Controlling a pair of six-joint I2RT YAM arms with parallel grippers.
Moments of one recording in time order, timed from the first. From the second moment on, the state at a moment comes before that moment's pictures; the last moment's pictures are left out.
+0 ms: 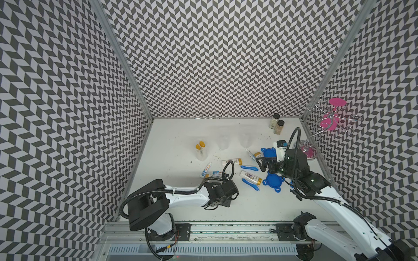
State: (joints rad) left arm -1.14 1.50 0.72 -0.42 -0.17 -0.82; right arm 0.41 0.89 0.71 -0.38 -0.15 0.41
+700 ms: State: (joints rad) left arm -0.97 0.88 0.69 -0.46 -0.12 -0.66; right arm 0.52 1.09 0.59 -0.03 -0.83 0.55
